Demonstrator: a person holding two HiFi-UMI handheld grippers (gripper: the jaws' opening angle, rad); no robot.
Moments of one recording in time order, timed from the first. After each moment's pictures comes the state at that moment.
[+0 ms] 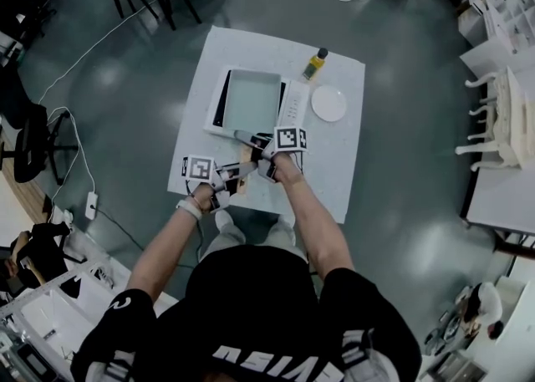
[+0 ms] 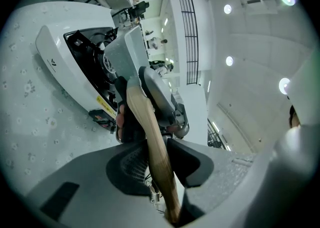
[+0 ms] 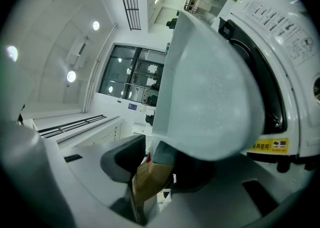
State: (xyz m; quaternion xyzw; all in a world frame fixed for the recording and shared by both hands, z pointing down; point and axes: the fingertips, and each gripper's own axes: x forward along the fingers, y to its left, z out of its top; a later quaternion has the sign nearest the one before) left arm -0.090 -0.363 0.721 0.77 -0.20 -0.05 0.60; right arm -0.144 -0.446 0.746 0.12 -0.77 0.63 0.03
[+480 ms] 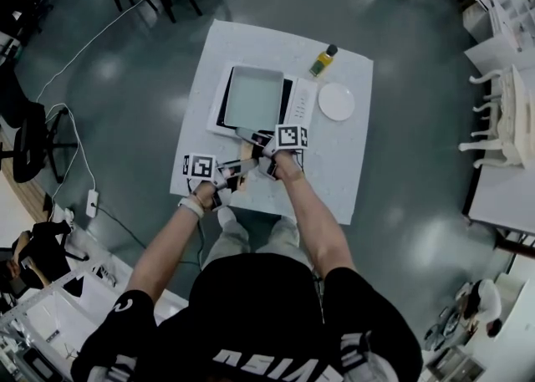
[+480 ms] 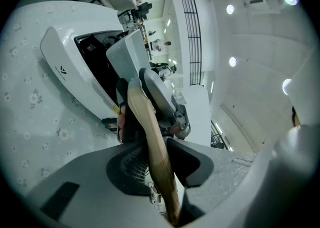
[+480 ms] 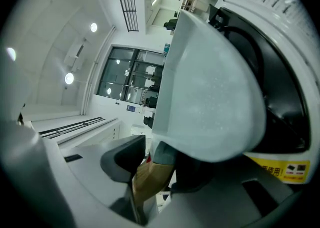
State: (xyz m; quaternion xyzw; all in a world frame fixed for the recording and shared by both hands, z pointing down) left arm -0.107 -0.380 0.754 0.75 -0.21 -0.06 0.63; right arm -0.159 -0.465 0.780 0.13 -0.76 0.64 0.03
